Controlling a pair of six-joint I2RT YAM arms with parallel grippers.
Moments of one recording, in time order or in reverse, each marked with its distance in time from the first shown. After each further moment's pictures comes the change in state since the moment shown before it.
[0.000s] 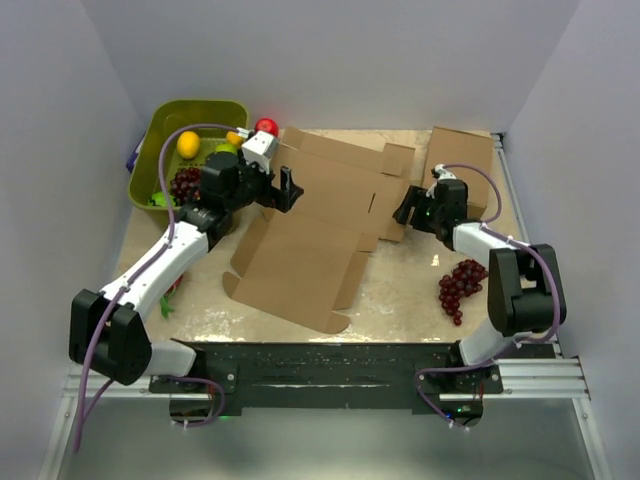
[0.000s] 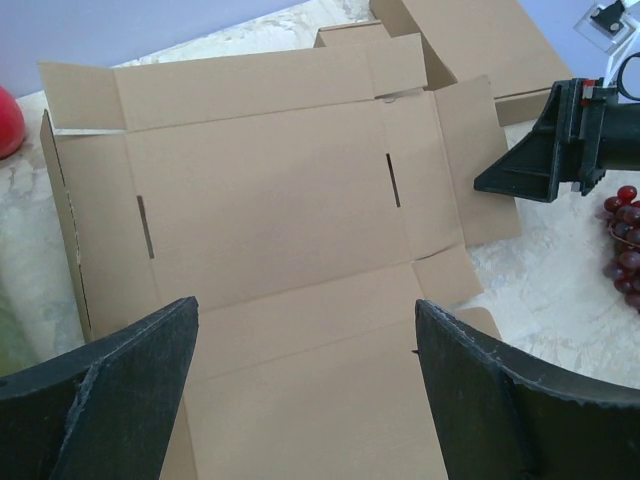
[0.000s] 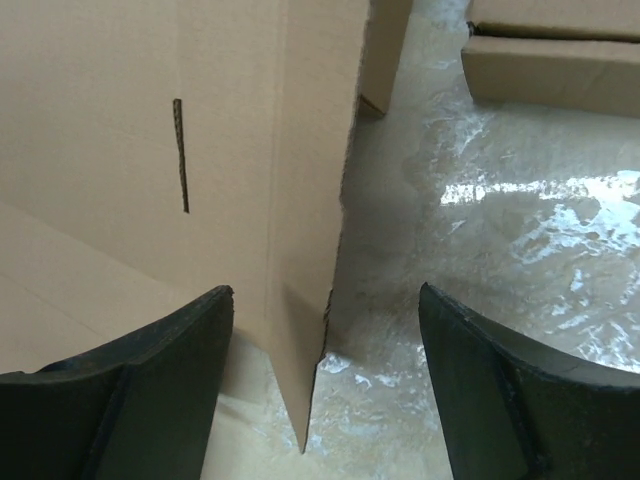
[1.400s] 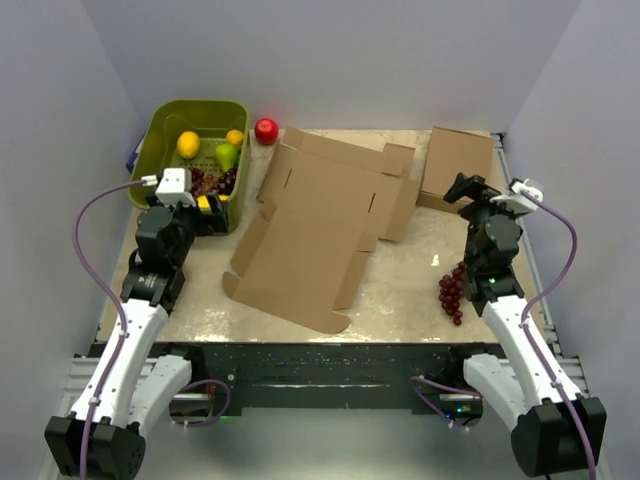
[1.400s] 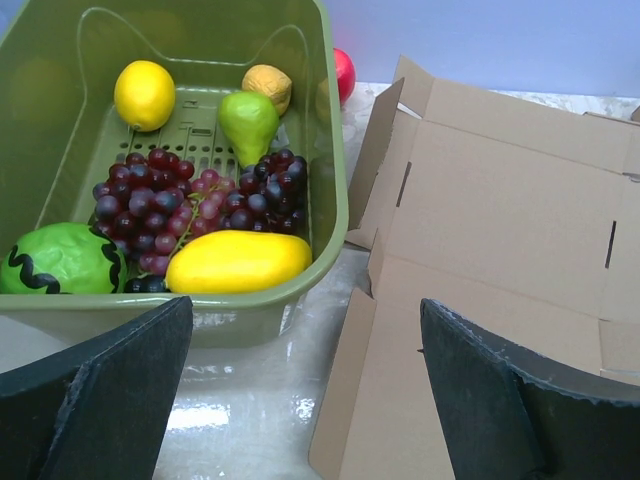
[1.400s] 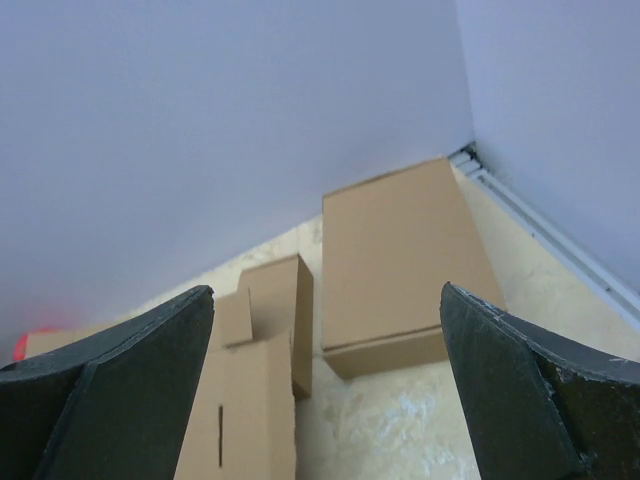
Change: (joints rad) left arm 0.248 -0.579 -0.363 -0.089 -0.343 -0.048; right arm 0.021 -0.763 -0.266 0.314 0.618 -0.057
